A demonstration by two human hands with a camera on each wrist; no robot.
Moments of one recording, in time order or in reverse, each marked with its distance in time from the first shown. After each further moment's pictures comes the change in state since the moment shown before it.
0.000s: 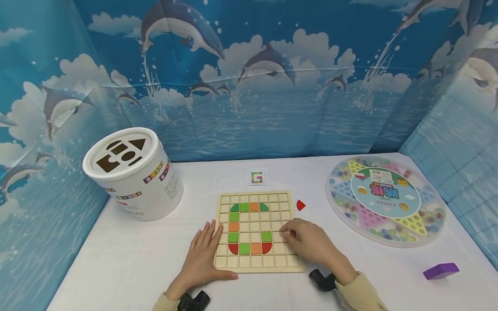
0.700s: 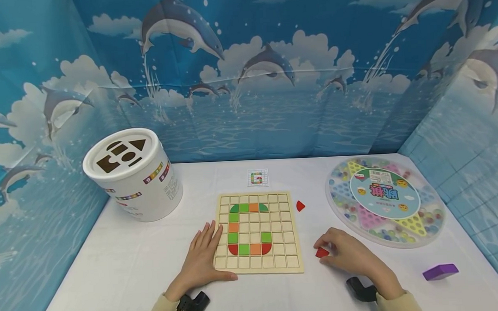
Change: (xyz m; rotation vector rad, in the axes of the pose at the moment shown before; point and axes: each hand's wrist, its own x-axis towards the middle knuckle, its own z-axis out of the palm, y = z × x) left_hand 0.000 -0.001 0.002 0.005 0.011 -0.002; right_hand -0.052 0.053 -0.037 0.059 -0.169 0.035
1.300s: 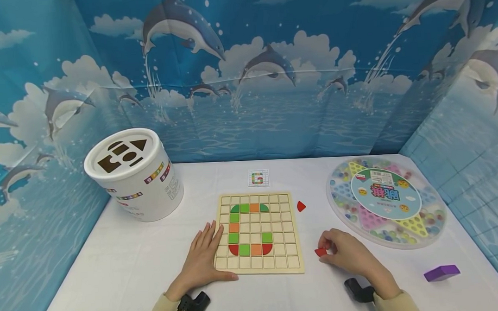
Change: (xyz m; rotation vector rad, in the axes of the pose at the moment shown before) left_hand 0.001 0.000 0.000 -0.007 -0.014 -0.008; right_hand 0.007 0.003 0.006 0.005 0.026 0.074
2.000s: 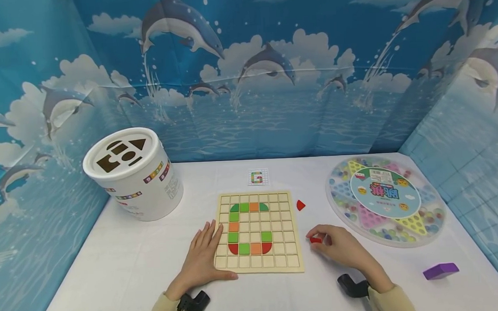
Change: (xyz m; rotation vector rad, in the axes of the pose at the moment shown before) left_hand -0.001 0.000 0.000 -0.002 0.009 0.011; right_hand 0.010 -0.011 0.002 0.120 0.066 -0.013
